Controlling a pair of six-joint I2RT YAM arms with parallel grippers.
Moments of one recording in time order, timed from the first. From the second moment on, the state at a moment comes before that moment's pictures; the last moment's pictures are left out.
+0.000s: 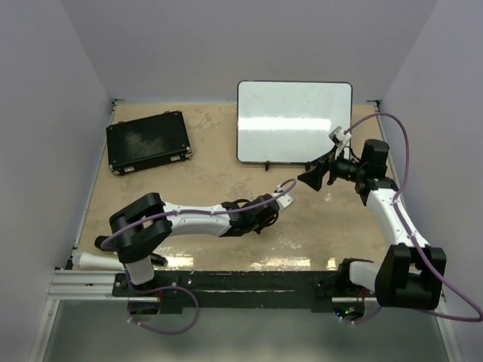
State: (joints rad) left arm -1.14 1.77 1.02 -0.13 -0.32 -0.11; right arm -0.09 1.17 0.78 -0.13 -0.98 -0.16
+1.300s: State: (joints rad) left arm -1.09 1.61 0.95 0.18 -0.26 0.17; right arm 0.04 1.50 0.76 0.05 -1.24 0.20
